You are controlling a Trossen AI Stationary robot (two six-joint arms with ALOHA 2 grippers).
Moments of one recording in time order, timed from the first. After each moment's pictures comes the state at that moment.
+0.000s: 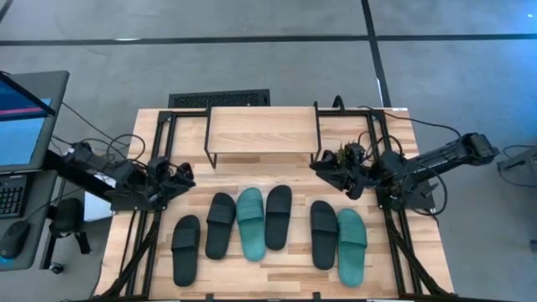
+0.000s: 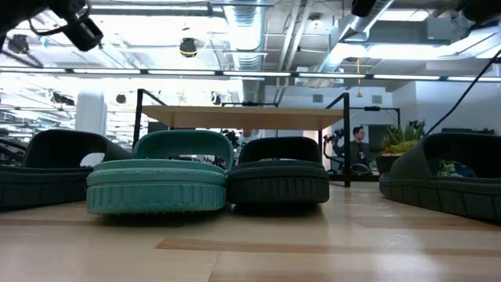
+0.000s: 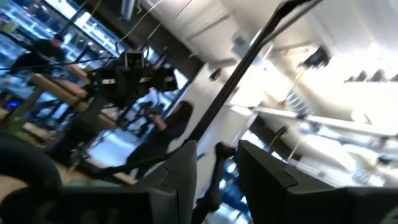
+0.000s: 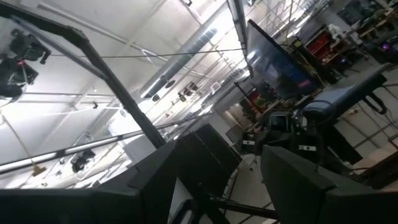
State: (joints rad) left arm -0.41 0.24 0.09 0.60 -0.21 -0.57; right arm 0.22 1.03 0.52 0.93 0.14 0.65
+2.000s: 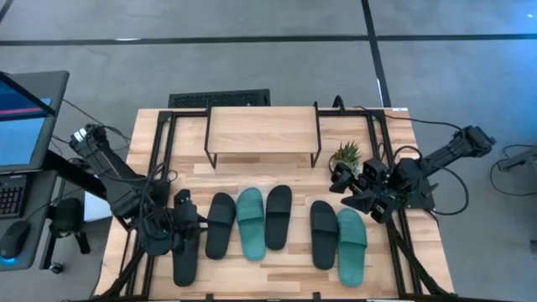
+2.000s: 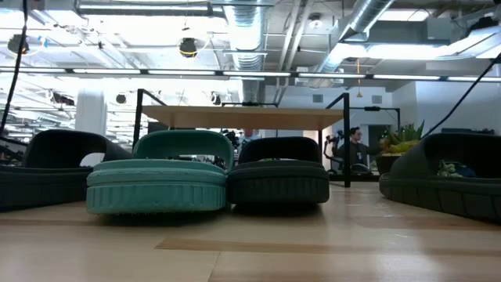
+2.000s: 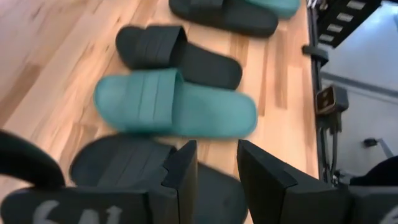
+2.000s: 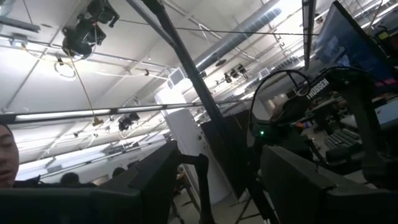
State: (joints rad) left arm -0.85 1.17 1.04 -0.83 -0.60 -0.94; right arm 0.45 0.92 0.52 0.89 0.10 0.44
